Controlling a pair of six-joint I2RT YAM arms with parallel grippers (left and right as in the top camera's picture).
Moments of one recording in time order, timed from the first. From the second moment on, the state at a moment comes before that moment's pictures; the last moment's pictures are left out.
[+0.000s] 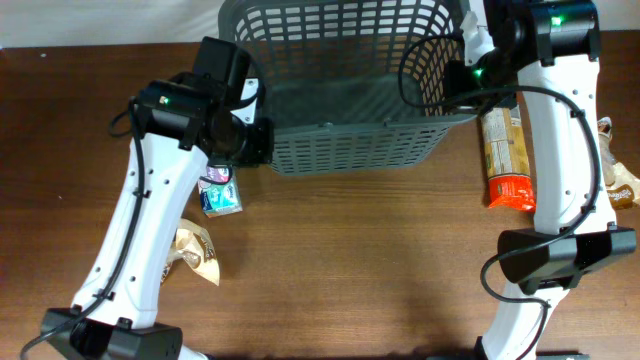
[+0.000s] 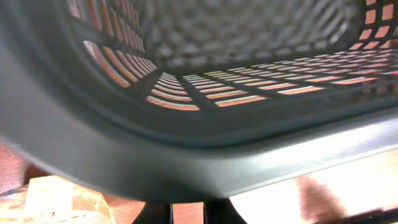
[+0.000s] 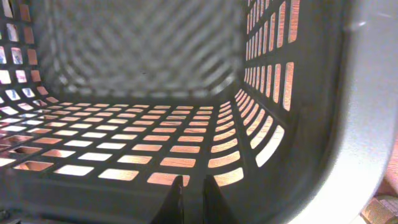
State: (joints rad) left arm -0.29 1.68 1.84 -1.38 0.12 -0.25; right arm 0.10 2.05 2.44 -1.69 -0.17 0.09
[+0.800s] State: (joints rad) left arm -0.27 1.57 1.84 -1.41 -0.02 -0.22; right arm 0.10 1.88 2.57 -1.69 -0.17 0.10
